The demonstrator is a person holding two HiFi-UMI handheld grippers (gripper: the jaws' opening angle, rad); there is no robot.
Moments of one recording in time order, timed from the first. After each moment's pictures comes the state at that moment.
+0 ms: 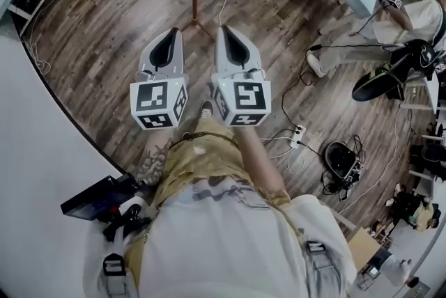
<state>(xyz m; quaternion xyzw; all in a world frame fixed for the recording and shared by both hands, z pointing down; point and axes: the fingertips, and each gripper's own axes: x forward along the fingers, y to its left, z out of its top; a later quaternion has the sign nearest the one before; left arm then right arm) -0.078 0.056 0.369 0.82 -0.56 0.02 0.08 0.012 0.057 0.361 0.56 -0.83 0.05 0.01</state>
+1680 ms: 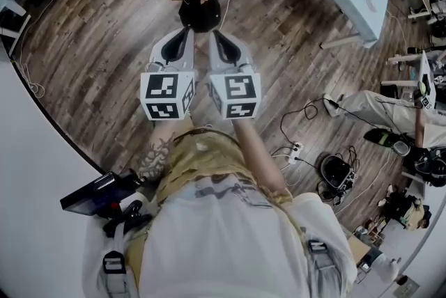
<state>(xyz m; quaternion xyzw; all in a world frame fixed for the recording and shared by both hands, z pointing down) -0.081 -0.237 0.409 0.85 -0.51 0.05 0.14 -0.031 -0.231 0.426 0.54 -0.83 0.08 0.11</state>
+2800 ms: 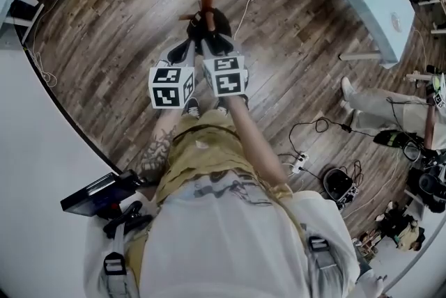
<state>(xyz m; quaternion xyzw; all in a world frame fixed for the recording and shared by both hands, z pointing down) -0.096 -0.330 0.525 0.80 -0.53 0.16 0.24 -0.057 -0.348 0.563 0.47 -0.83 0.22 0.22</state>
